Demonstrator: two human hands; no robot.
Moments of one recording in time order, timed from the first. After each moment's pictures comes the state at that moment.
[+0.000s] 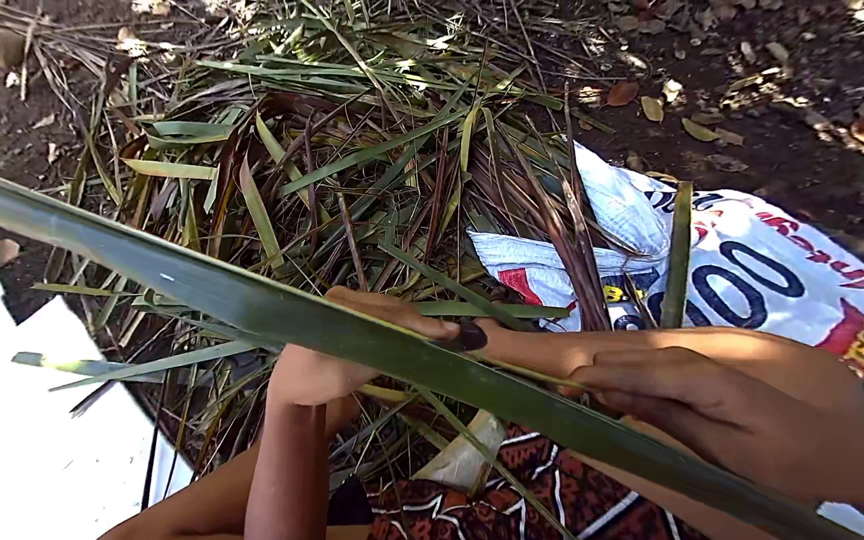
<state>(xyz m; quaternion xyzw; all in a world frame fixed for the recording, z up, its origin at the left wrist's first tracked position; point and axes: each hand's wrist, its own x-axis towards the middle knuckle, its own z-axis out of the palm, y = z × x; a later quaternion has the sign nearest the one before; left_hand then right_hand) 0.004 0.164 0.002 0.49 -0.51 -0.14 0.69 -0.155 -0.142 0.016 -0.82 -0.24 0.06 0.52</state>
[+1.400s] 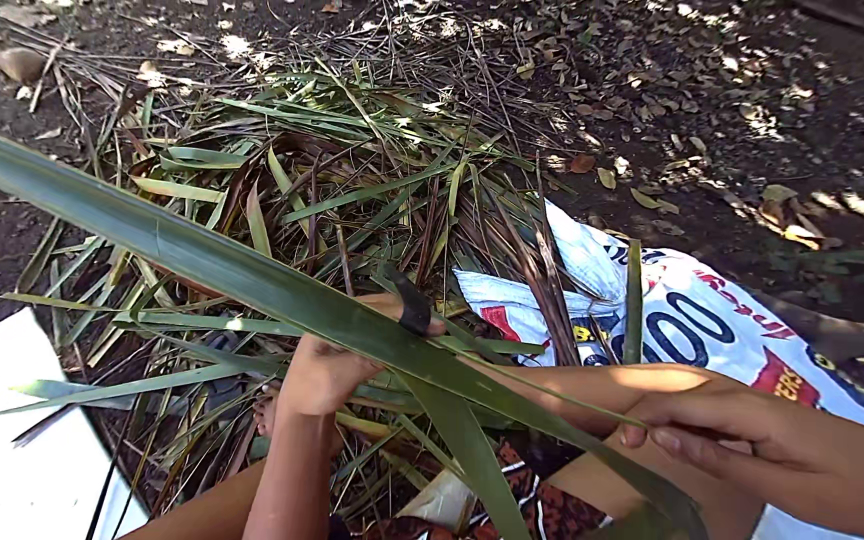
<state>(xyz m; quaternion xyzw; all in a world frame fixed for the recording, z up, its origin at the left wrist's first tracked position) -0.004 0.164 0.006 0.39 -0.45 -0.13 0.79 -0.170 -0.165 0.066 -0.86 -0.25 0.13 0.43</state>
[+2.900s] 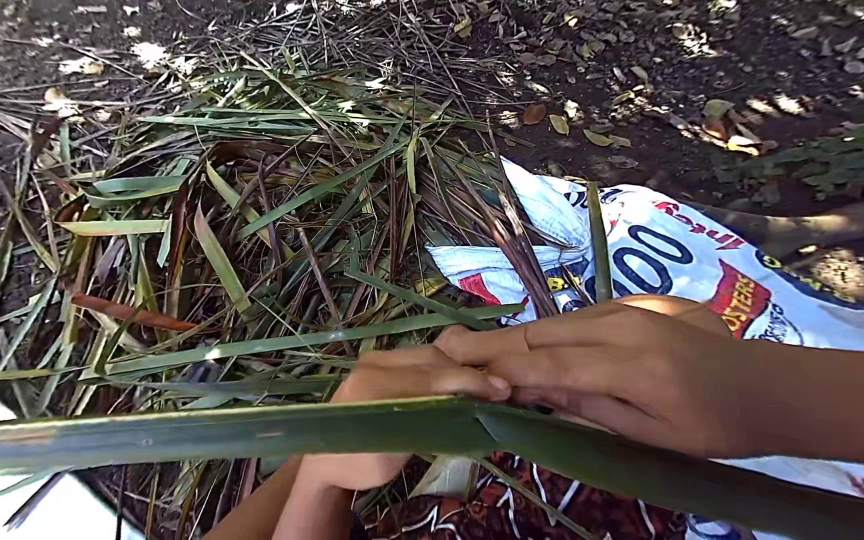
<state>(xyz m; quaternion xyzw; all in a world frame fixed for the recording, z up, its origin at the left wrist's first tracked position) -0.043 0.126 0.008 0.43 -0.54 -0.13 0.72 -0.131 -0.098 0.085 -0.89 -0.36 -0.12 0.27</state>
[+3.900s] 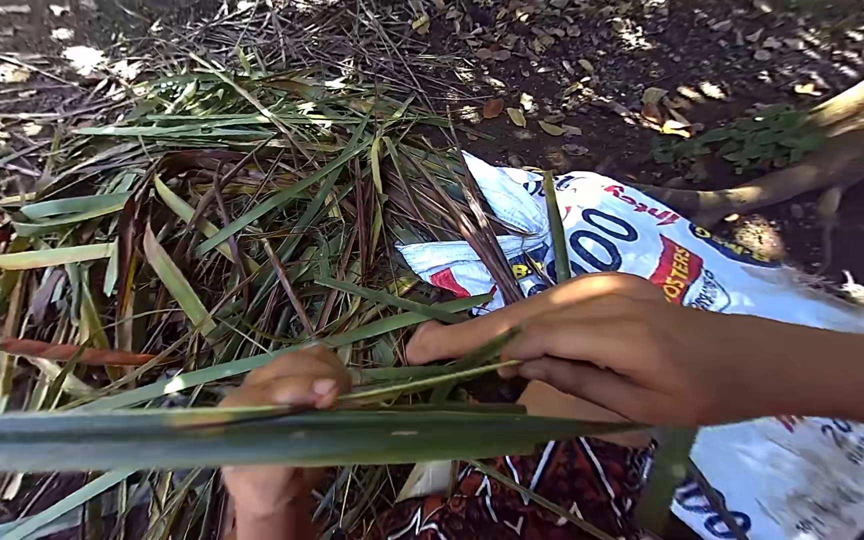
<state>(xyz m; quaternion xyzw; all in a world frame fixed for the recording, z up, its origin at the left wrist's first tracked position) -0.033 0.138 0.003 0.40 -0.42 -0.05 0.81 -0.154 -0.128 0.088 -0.91 -0.29 -0.04 0.30</state>
